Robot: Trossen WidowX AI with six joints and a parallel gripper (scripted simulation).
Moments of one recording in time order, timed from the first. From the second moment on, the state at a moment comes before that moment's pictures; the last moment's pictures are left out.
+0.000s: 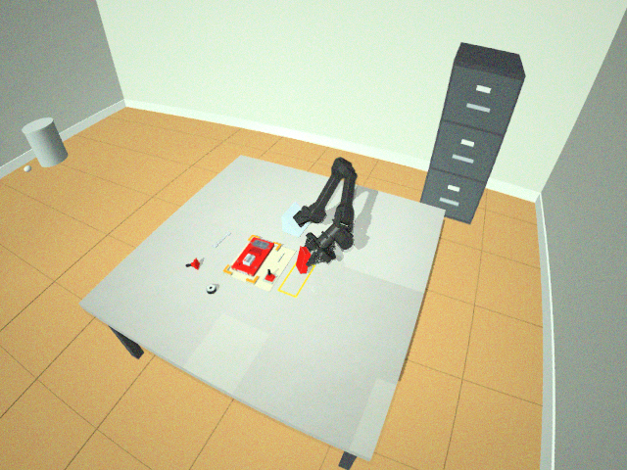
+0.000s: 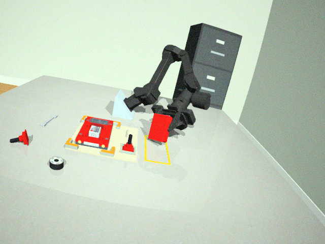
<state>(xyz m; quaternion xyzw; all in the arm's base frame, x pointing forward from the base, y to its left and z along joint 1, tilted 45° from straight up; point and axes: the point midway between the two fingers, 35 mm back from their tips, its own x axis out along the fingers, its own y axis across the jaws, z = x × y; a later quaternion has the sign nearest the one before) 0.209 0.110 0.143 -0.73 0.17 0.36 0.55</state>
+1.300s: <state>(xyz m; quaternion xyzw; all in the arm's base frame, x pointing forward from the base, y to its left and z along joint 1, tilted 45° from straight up) 0.191 0.117 0.154 -0.80 0.13 0.38 0.44</state>
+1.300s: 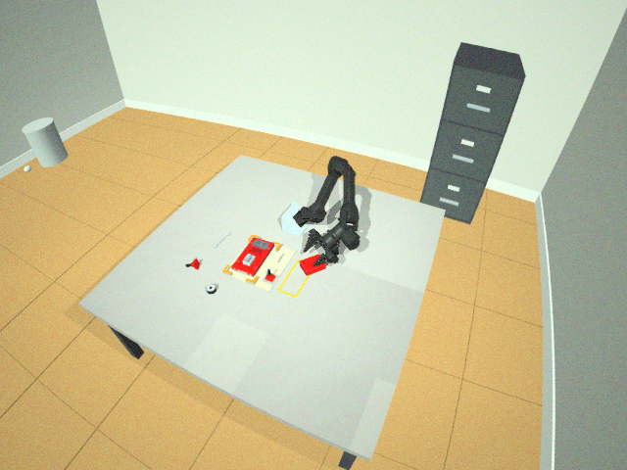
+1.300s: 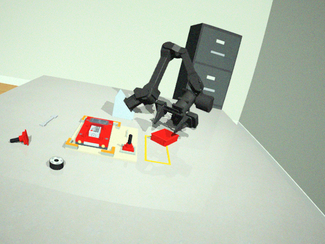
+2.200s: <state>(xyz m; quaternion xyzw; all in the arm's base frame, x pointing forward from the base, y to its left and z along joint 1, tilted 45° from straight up) 0.158 0.097 0.211 -0.80 0.13 0.39 0.45</state>
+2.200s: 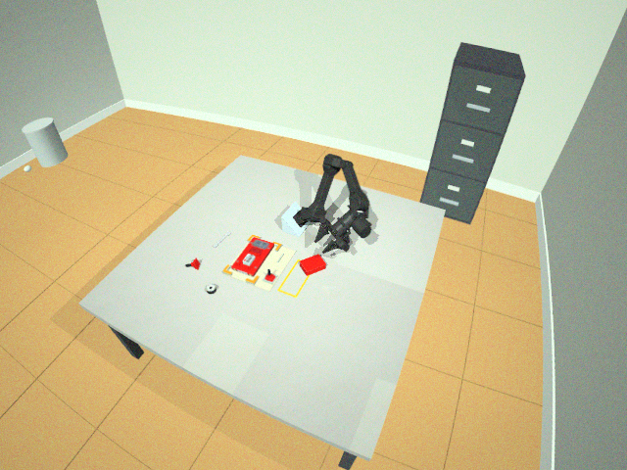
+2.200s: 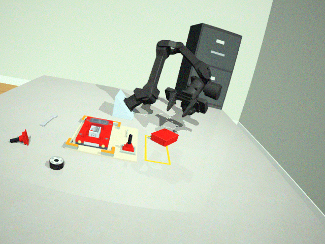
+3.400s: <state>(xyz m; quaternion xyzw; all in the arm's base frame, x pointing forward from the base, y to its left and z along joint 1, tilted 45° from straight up) 0.203 0.087 0.176 0.43 0.72 0.08 0.54</state>
